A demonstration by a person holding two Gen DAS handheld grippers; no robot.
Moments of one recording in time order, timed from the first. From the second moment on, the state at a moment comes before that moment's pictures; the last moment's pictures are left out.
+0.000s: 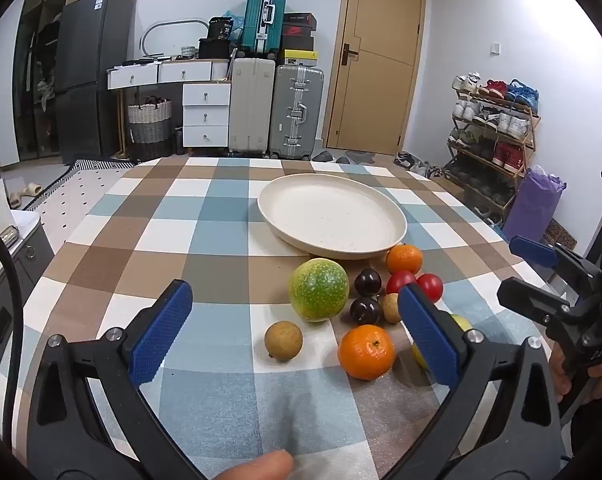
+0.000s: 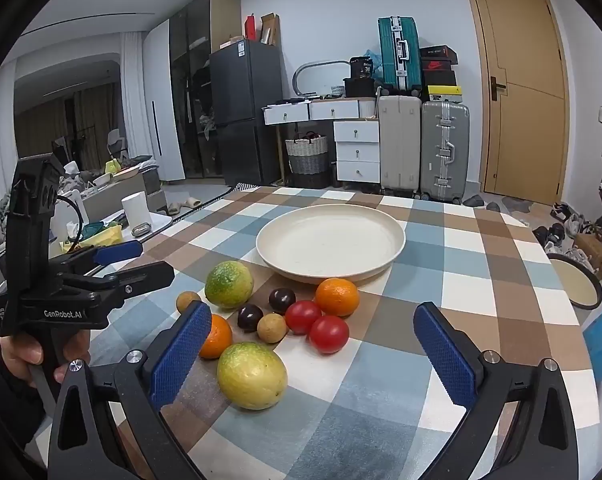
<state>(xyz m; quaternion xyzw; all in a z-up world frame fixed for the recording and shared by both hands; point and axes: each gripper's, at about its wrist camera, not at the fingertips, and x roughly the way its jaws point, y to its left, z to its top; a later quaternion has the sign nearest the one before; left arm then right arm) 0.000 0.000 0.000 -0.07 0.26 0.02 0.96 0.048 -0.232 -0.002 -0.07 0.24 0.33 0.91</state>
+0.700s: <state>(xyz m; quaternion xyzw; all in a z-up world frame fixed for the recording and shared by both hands) -0.001 0.001 0.007 -0.06 0.25 0.02 0.97 0.050 -0.234 -0.004 -0.06 0.25 0.33 0.91</state>
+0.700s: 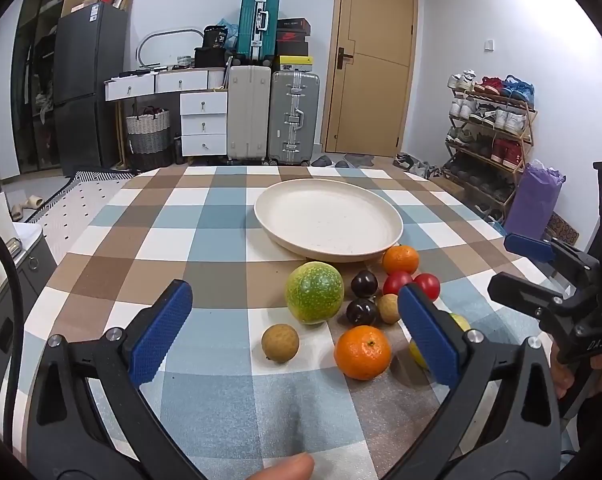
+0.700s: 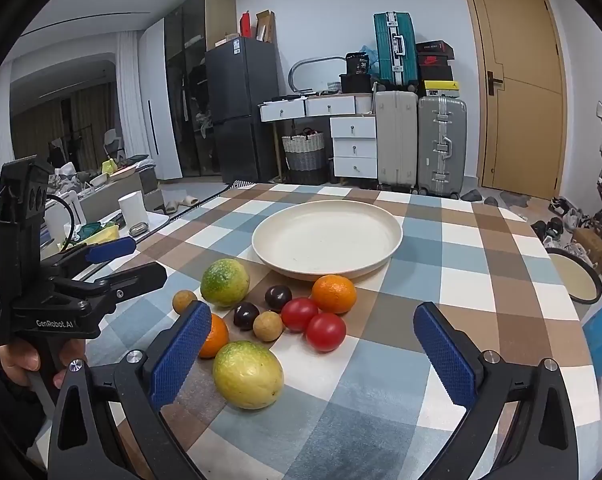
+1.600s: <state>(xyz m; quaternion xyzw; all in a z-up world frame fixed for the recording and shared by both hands) -0.005 -0.005 0.010 -0.05 0.25 0.02 0.97 0.055 -0.234 -0.004 -0.06 0.25 0.33 0.91</state>
